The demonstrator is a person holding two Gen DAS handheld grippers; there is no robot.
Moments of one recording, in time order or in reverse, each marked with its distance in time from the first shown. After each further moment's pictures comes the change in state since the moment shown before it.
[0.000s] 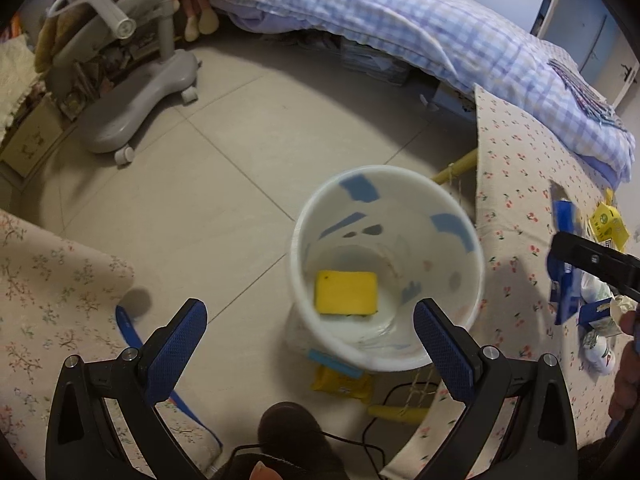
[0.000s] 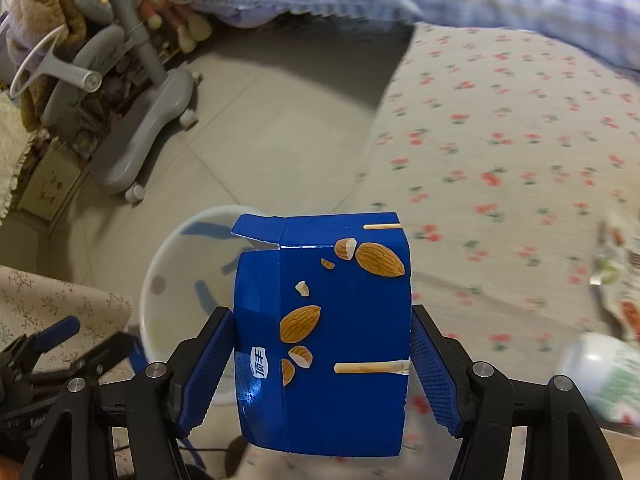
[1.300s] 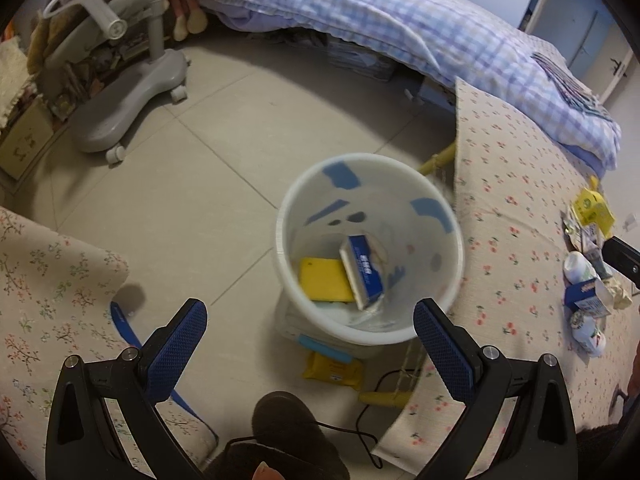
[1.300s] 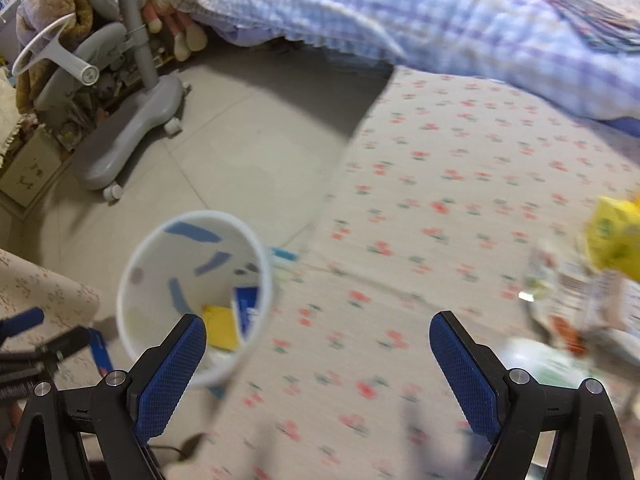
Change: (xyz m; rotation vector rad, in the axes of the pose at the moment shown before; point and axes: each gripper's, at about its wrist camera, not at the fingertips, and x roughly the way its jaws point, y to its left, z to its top) left arm -0.013 -0.014 -0.011 0.042 0.013 -0.043; right arm -0.051 -0.010 -0.020 -0.091 -0.087 -0.130
